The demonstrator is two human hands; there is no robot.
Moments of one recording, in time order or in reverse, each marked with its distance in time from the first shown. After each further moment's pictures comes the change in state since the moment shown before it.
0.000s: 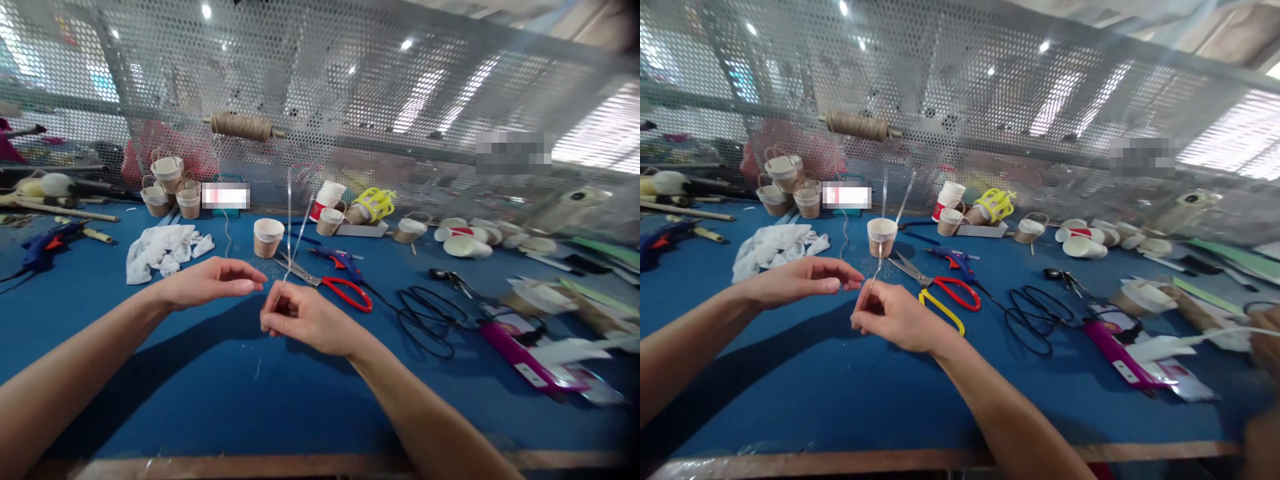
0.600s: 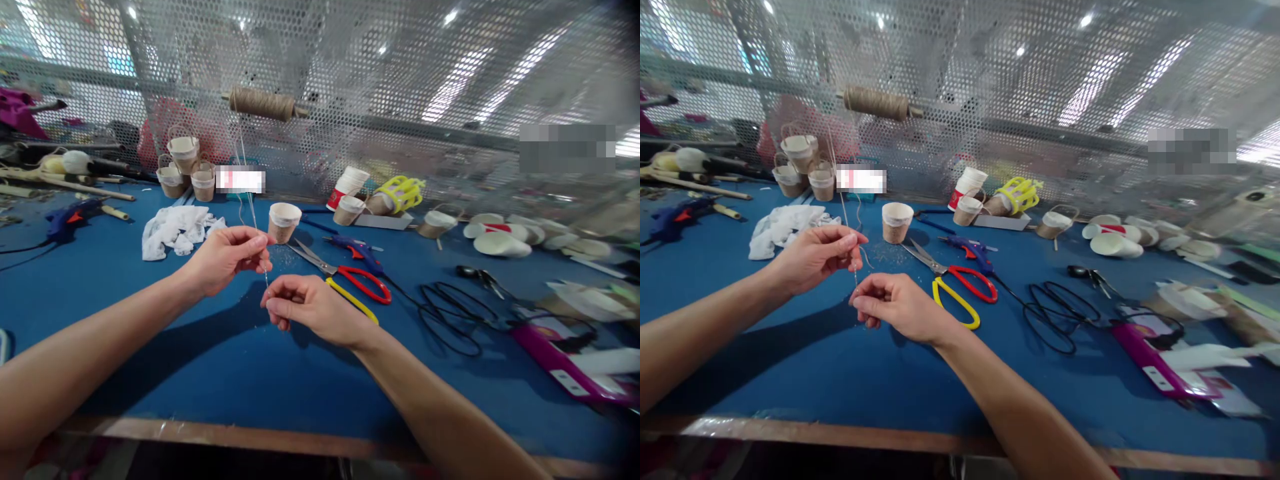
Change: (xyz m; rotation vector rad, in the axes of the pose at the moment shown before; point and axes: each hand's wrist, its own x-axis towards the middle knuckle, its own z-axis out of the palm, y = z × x) left_hand 0.005 -0.006 0.022 -0.440 0.421 0.209; right_hand 0.006 0.005 0.014 0.268 -0.048 0.106
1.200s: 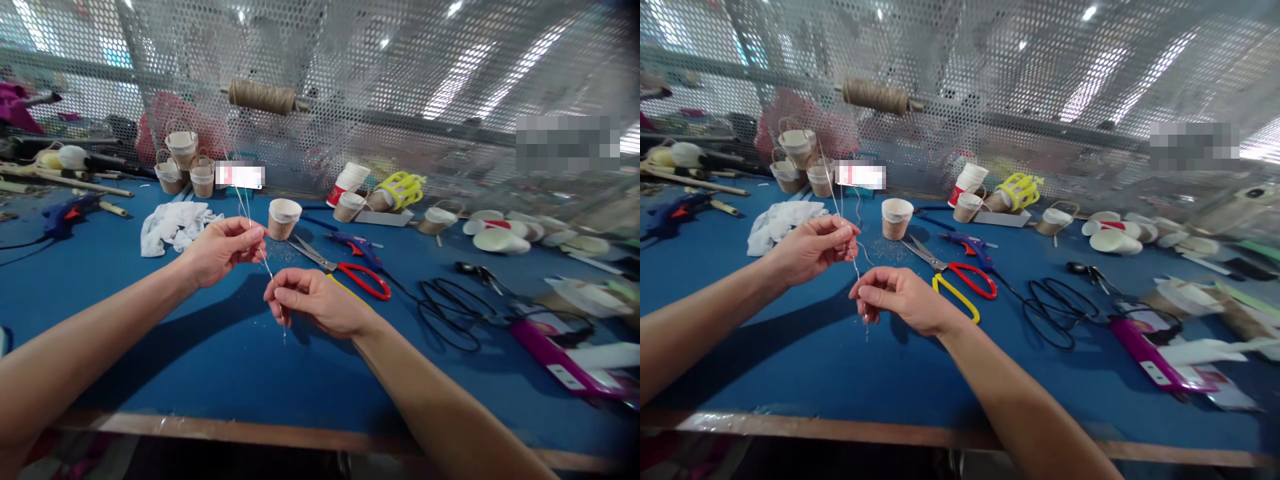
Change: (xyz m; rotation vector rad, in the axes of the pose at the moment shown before) left_hand 0.004 0.001 -0.007 -0.019 0.017 0.003; right_hand 0.003 0.009 -0.005 0.265 -0.105 -0.039
